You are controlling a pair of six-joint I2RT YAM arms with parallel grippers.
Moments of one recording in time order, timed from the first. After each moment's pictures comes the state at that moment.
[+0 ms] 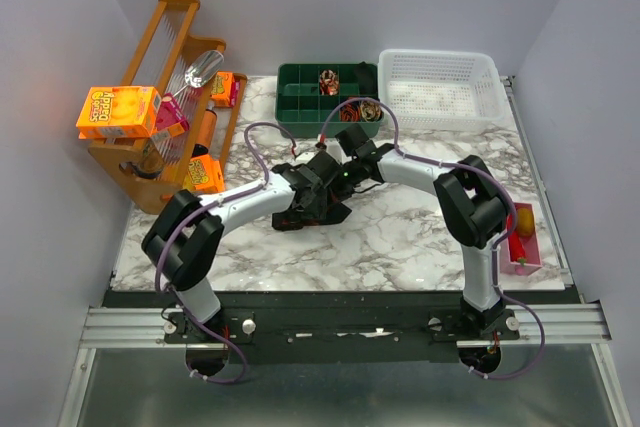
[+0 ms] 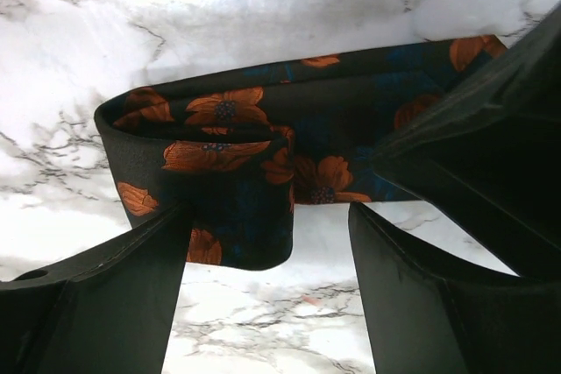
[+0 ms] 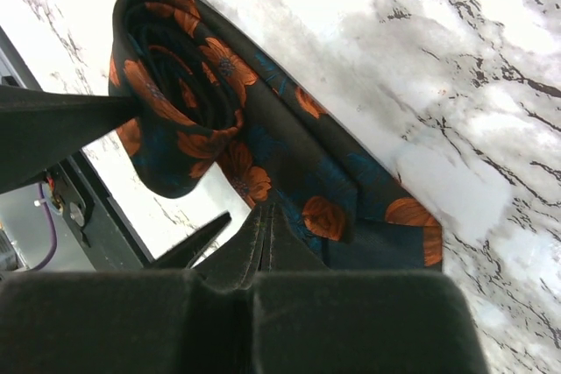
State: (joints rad) left arm -0.77 1.69 1.14 -0.70 -0.34 -0.67; right arm 0.65 2.04 1.38 -0.35 -0.60 0.27
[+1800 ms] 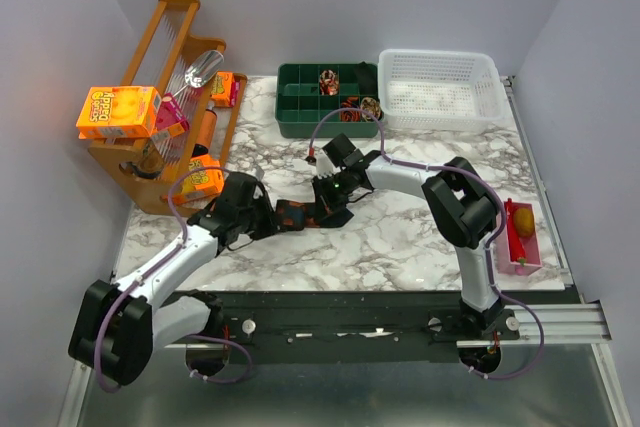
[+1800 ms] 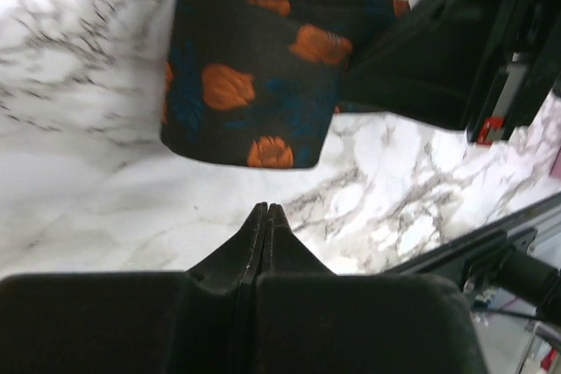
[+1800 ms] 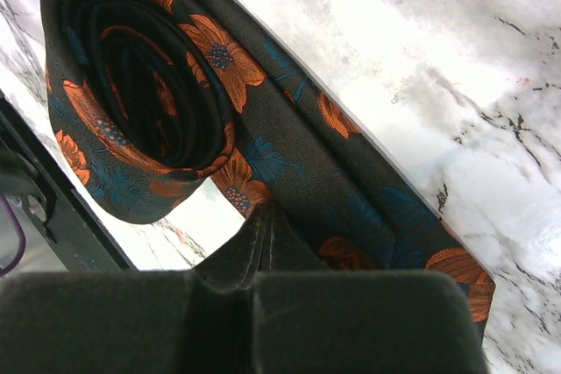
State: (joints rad) left arm -0.40 1.08 0.56 -0.31 0.24 -0.71; right arm 0.72 2.08 1.40 -0.40 -0.53 0.24
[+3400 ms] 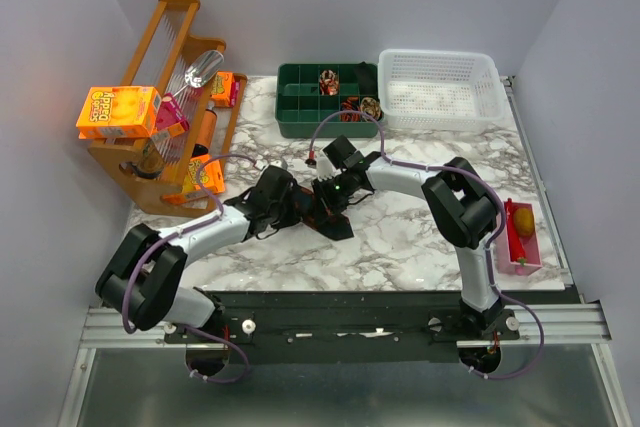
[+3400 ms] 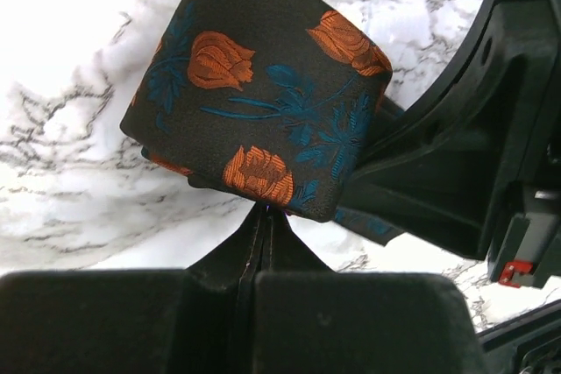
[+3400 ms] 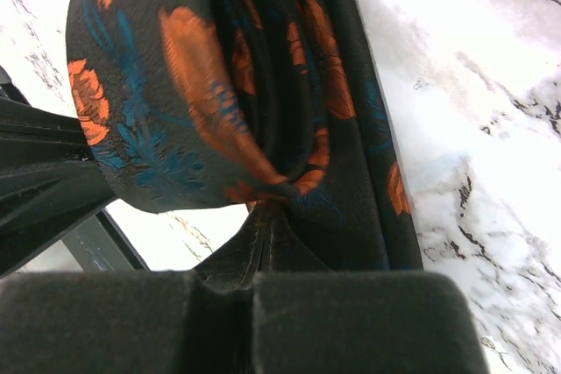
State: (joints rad) left arm -0.59 1.38 0.65 -0.14 -0.02 -0.77; right arm 0.72 2.08 1.38 -0.40 -0.56 0.23
